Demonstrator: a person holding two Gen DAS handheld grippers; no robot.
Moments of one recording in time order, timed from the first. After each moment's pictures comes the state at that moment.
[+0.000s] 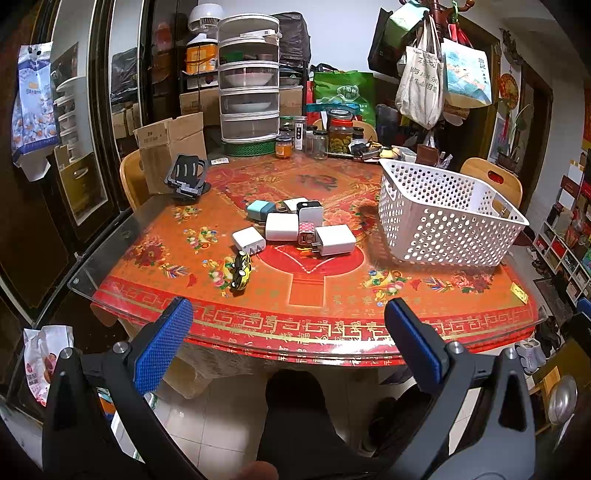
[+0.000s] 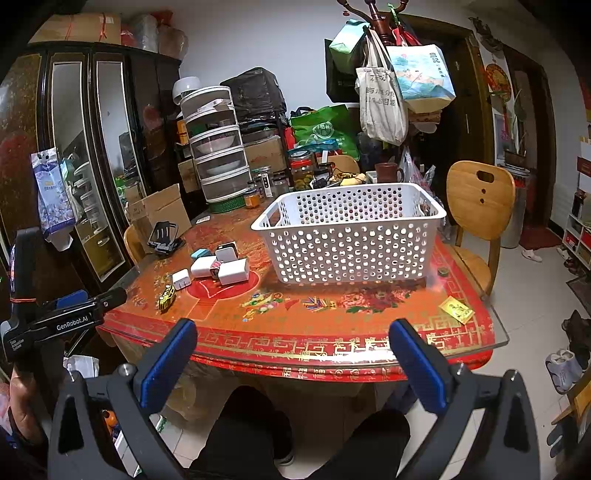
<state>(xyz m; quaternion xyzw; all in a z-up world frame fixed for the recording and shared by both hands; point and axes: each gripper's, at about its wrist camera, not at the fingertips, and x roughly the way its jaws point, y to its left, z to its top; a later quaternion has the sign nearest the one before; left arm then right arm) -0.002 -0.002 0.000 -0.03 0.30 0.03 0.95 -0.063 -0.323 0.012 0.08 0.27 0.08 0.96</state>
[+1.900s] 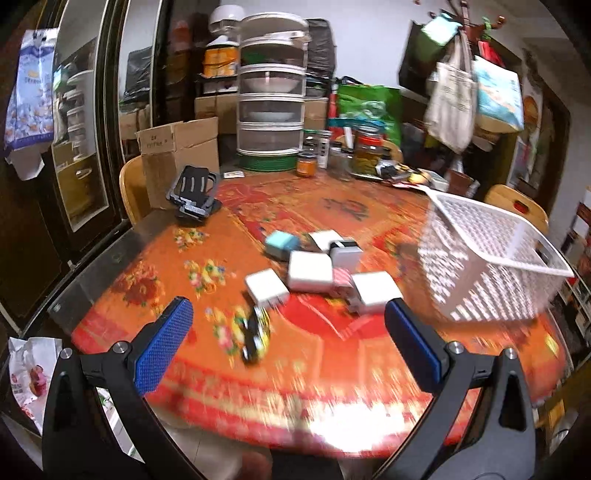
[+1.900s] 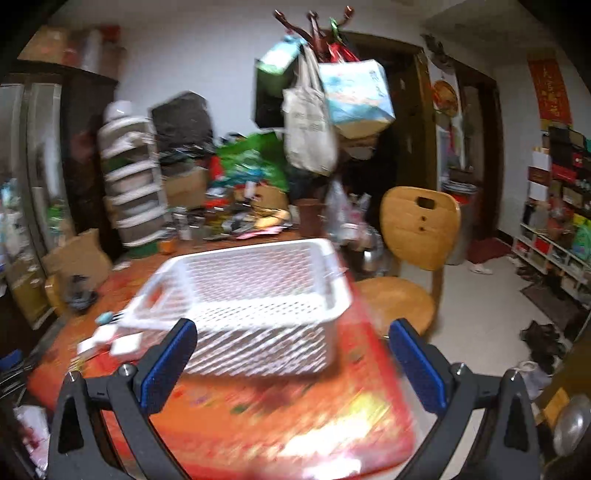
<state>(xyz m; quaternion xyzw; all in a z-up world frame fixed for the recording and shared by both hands) 0.117 0.046 -0.021 -0.05 0.28 0.06 0.96 0.077 -0.451 0.045 0.07 0.25 -0.06 0.96</state>
